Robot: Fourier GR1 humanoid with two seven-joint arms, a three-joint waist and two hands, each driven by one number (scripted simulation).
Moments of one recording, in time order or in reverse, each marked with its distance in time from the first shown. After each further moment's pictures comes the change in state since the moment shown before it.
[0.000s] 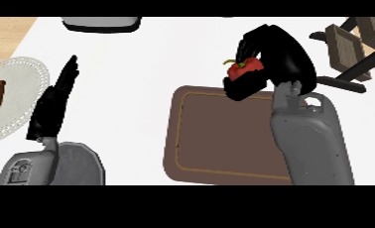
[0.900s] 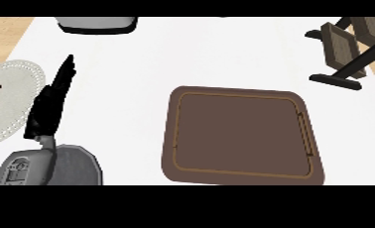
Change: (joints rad) left arm -0.010 0.007 0.020 0.022 -0.001 0.000 -0.004; right arm -0.708 -0.368 -0.254 0.410 0.180 -0.009 -0.076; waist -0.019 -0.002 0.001
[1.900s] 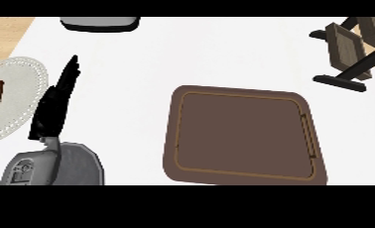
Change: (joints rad) left arm 0.008 -0.023 -0.015 -0.022 -0.011 0.006 0.004; right arm -0.064 -0.330 0.079 0.563 0.196 -0.140 -0.420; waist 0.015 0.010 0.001
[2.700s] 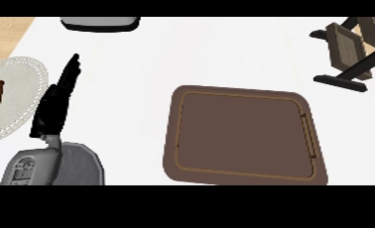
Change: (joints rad) left arm -0.015 -0.002 0.003 0.012 -0.005 -0.002 -0.003; right arm -0.011 -0.129 -0.091 0.345 -0.020 -0.066 -0.311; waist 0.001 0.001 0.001
